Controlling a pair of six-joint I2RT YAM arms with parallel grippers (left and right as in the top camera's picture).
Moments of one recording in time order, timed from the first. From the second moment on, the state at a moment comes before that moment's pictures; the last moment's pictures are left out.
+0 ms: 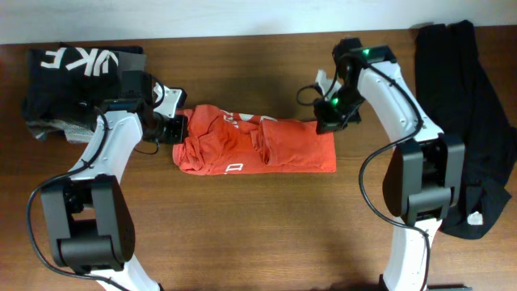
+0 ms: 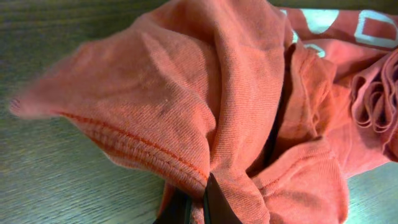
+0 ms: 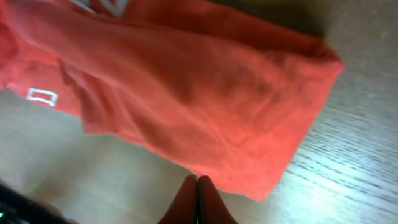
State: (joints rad) left arm 0.02 1.91 1.37 -0.74 0.34 0.17; right arm 0.14 2.17 1.87 -1.31 -0.35 -0.05
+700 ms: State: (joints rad) left arm 0.02 1.75 1.38 -0.76 0.20 0.17; right arm 0.14 2.17 1.73 -1.13 -0.42 -0.05
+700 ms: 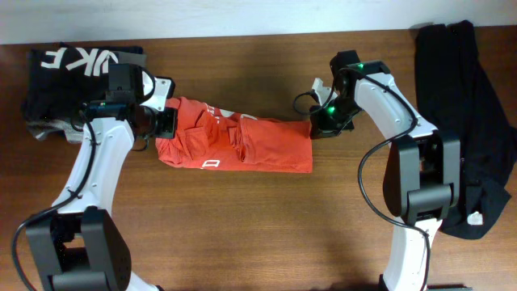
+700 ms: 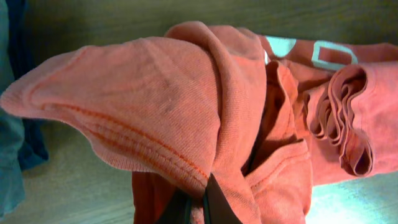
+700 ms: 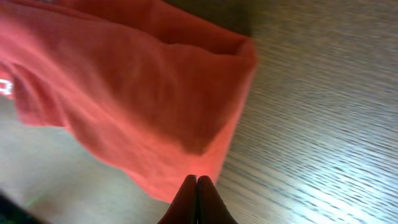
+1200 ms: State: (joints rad) left arm 0.01 1.75 1.60 -0.87 0.19 0.17; right arm 0.14 2.17 1.64 -1.01 -0.56 -0.05
